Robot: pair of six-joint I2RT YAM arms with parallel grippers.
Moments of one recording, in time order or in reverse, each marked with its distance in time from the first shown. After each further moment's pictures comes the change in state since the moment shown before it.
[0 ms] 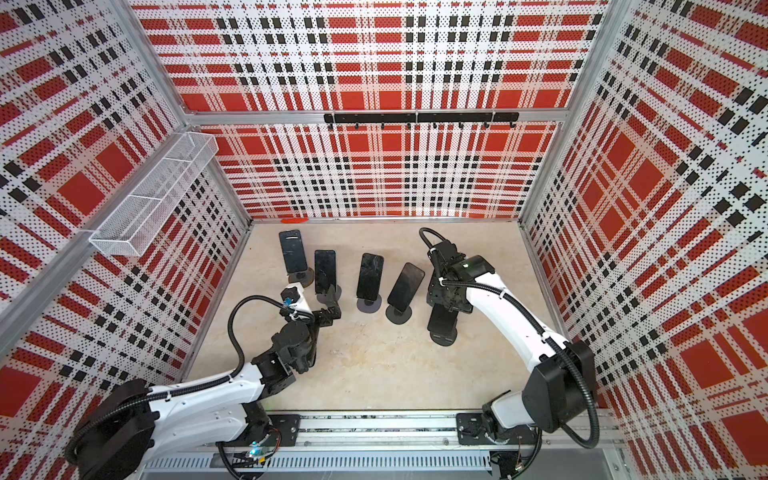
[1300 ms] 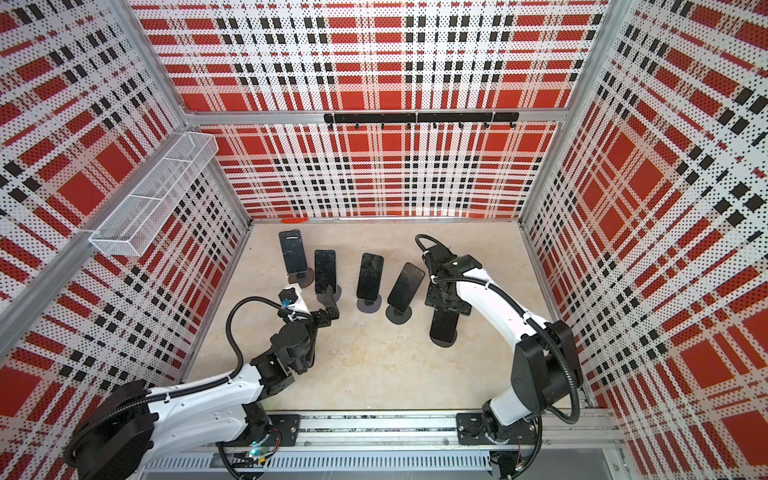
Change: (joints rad) left arm 0.008 -0.011 -0.013 0.000 -0.008 0.001; right arm -0.003 0.102 -0.024 0.032 0.058 0.046
